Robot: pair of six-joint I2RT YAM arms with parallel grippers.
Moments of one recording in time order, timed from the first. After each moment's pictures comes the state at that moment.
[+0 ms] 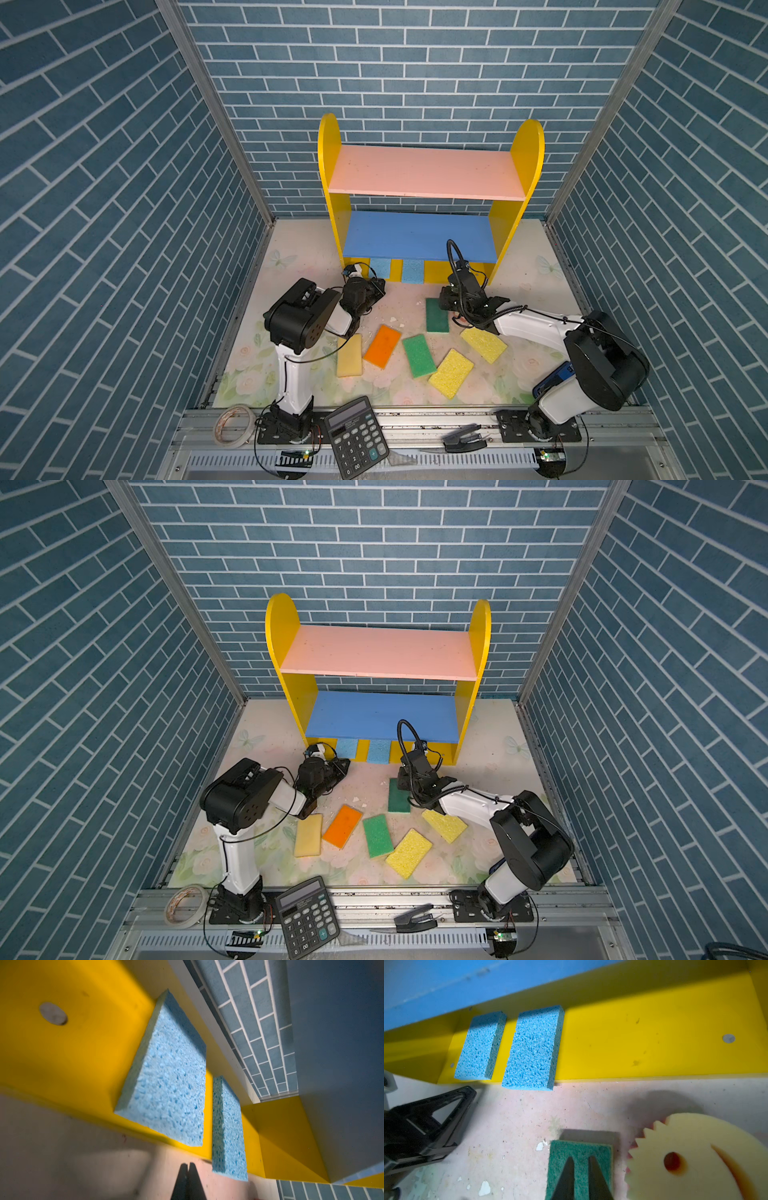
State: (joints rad) left arm -0.43 1.96 0.64 0.95 0.11 -1.03; right arm 0.70 1.55 0.80 0.00 0.18 0.62
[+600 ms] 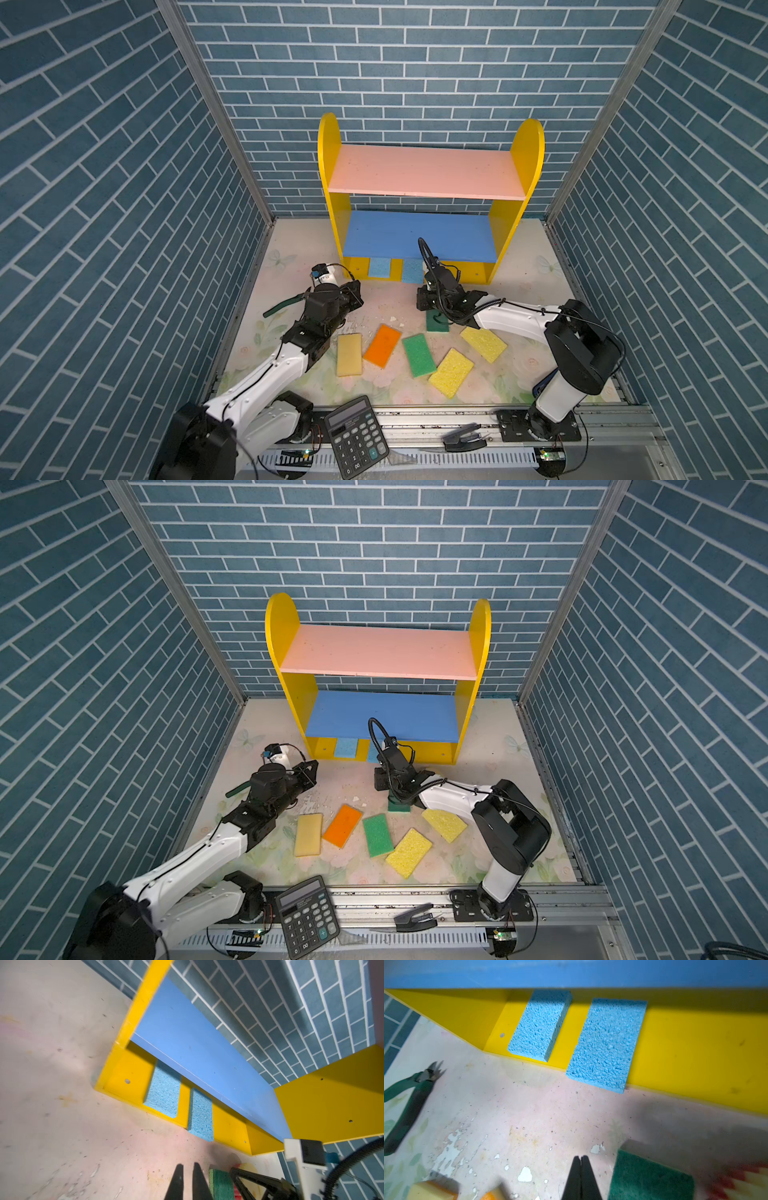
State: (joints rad) left arm -0.44 0.96 0.48 0.11 -0.10 -0.82; right arm 0.83 1.70 0.97 -0.02 0.14 0.50
